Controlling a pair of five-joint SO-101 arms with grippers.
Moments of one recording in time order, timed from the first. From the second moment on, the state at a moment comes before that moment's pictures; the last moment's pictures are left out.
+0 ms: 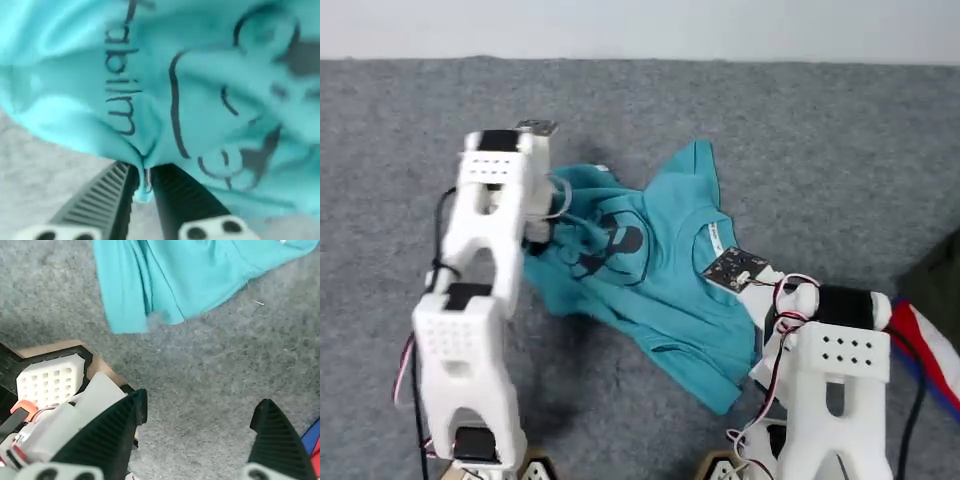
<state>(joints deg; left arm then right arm) -2.2 36.6 -24.7 98.8 -1.0 5.4 -44.0 46.5 100.7 51.9</state>
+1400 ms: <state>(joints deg) -41.8 -7.2 12.4 98.8 -15.3 -5.5 -19.3 23.4 83.3 28.5</state>
